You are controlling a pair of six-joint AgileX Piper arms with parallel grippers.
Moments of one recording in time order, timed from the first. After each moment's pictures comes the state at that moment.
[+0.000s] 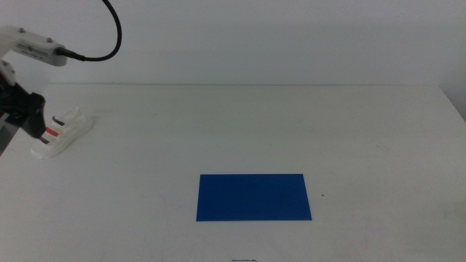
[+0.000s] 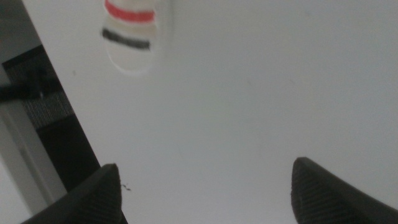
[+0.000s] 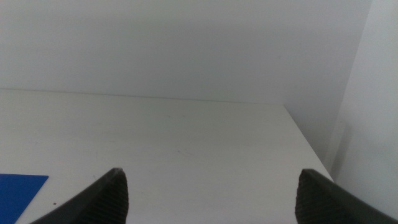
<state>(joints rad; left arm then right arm) 0.18 1.72 -1.51 -0.03 1.18 0.60 -0.02 -0.01 0.03 0.00 0.14 -0.07</state>
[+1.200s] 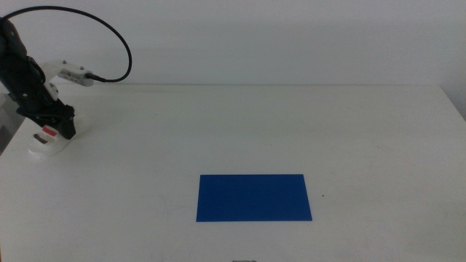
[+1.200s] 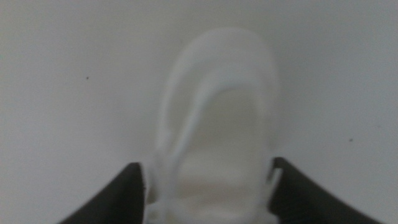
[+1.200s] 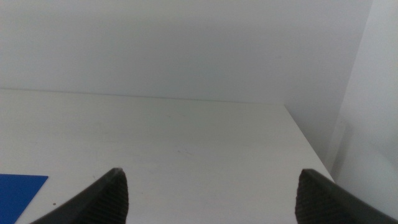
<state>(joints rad) 0.23 2.40 -2.12 -0.14 1.22 0.77 -0.02 -0.01 0.03 0.00 0.14 -0.07</state>
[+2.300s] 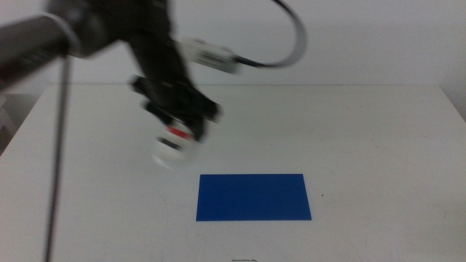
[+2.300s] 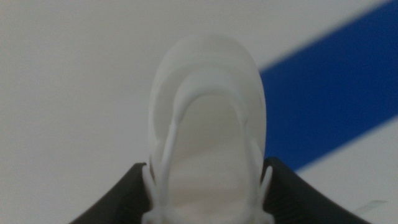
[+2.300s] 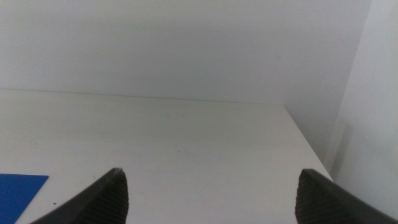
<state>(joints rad) -0.40 1.93 -1.74 -0.08 1.23 0.16 -0.02 -0.01 0.03 0.00 0.14 -0.07</state>
